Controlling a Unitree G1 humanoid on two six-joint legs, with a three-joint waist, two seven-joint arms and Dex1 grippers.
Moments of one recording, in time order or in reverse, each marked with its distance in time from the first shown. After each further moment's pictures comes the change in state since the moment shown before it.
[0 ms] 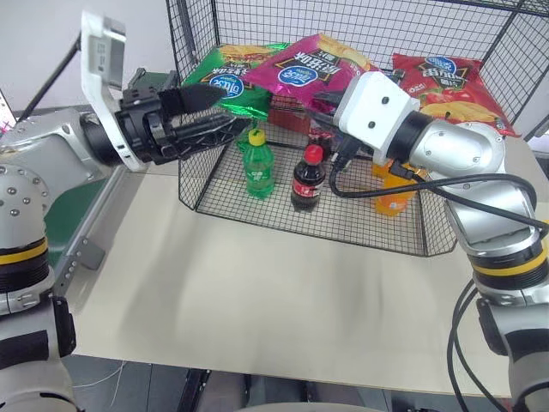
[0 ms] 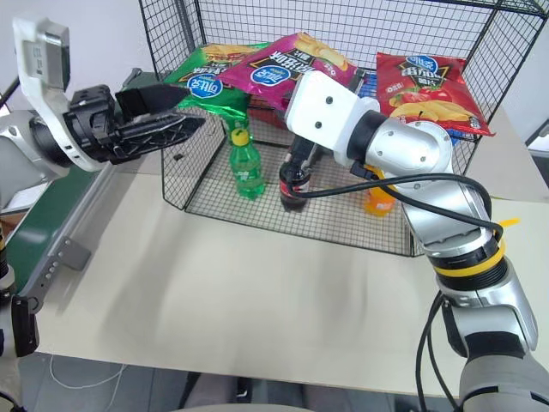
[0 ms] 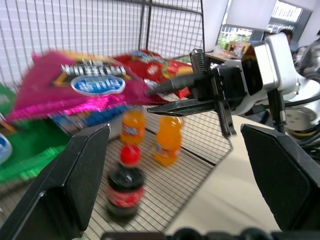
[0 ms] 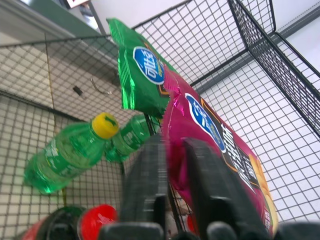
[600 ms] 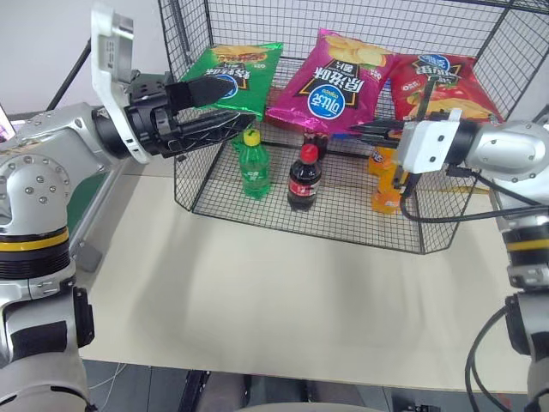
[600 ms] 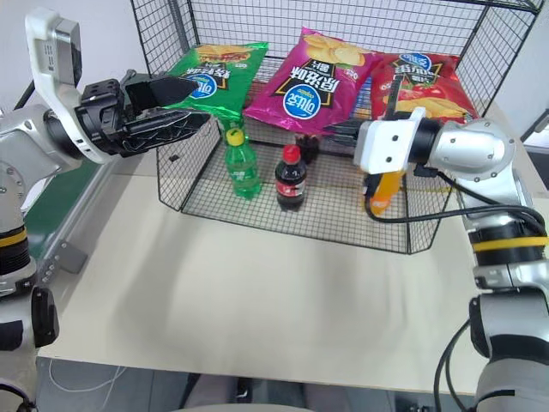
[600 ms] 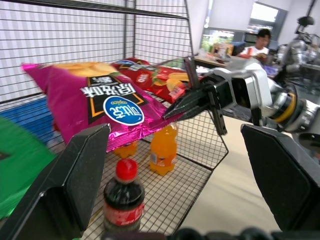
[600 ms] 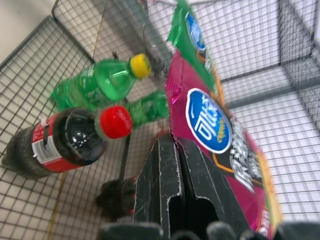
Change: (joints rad) left arm -0.042 -0.100 -0.018 0.074 0.130 -0.018 -0.143; right arm -0.080 -0.087 -0.105 0.727 0.083 -1.025 0.403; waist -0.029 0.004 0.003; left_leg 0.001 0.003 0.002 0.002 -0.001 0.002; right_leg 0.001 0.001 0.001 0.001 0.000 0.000
